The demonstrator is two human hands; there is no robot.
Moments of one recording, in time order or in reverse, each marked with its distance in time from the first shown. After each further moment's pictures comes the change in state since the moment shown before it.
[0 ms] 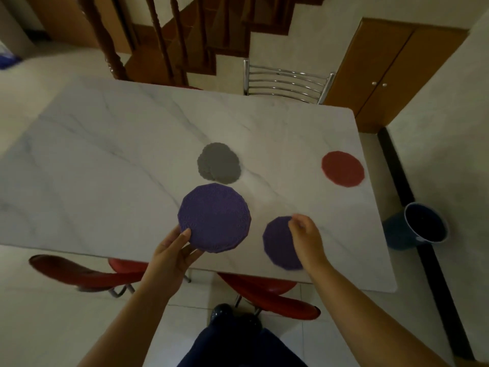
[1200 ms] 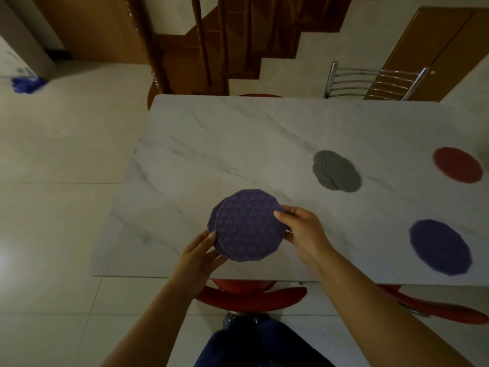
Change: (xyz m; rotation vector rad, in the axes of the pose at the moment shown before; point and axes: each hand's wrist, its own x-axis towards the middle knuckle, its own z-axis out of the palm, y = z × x) left_hand 0.063 0.235 -0.279 0.077 -0.084 -0.135; right_hand -0.075 -0.195 0.366 0.495 -0.163 0.146
